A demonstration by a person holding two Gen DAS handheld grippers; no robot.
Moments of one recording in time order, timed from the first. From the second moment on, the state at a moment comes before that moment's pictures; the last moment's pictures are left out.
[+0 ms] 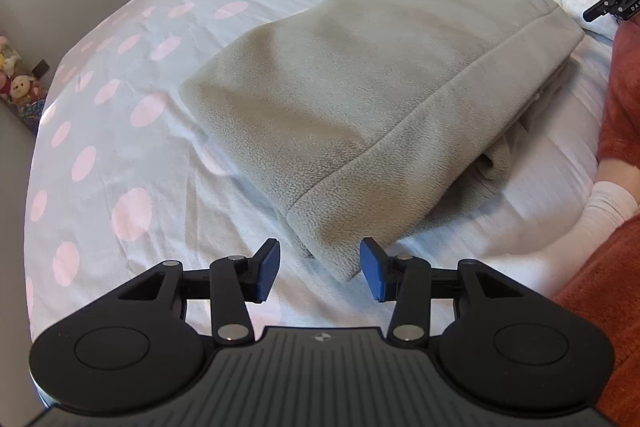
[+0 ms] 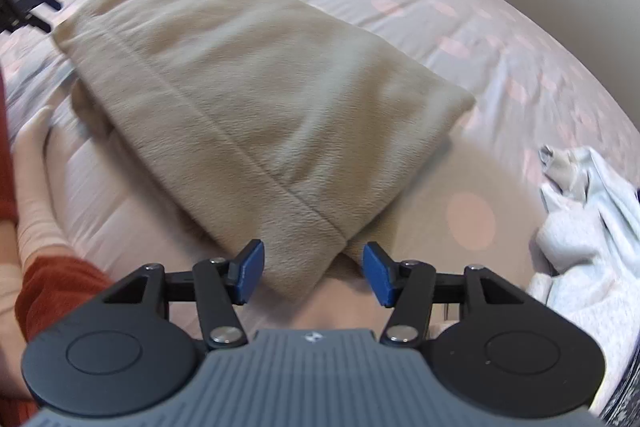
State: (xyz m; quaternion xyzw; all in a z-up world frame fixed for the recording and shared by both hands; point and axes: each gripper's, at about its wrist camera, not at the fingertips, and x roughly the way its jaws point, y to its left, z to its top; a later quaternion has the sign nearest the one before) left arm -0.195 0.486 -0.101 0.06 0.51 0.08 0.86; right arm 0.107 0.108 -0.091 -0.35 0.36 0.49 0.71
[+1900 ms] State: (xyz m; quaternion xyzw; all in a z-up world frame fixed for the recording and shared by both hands) left arm -0.159 0.594 -0.187 -0.46 0.36 0.28 0.77; right arm 0.240 0.133 -0.191 0.10 0.60 0.33 0.72
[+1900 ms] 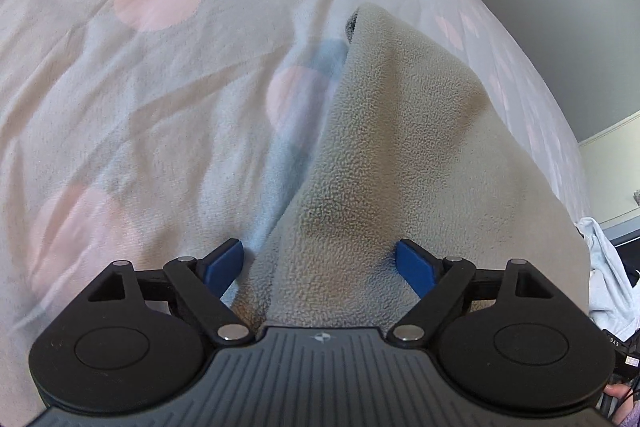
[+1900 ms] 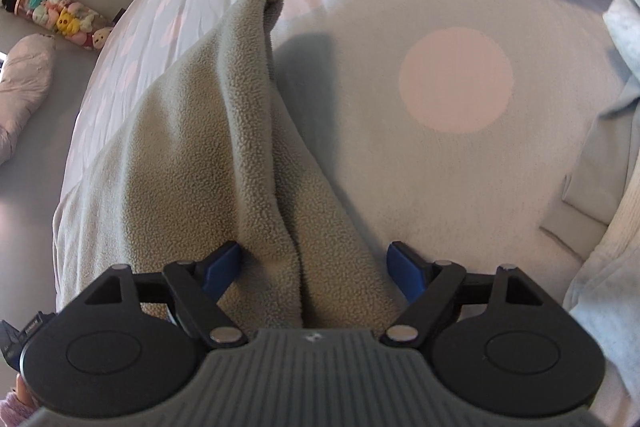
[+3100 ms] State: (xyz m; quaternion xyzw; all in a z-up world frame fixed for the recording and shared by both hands) left arm -0.200 0.643 -0.205 -0.56 0.28 0.26 0.73; right arm 0.233 0.134 -0.198 0.15 0.57 0.35 0.73
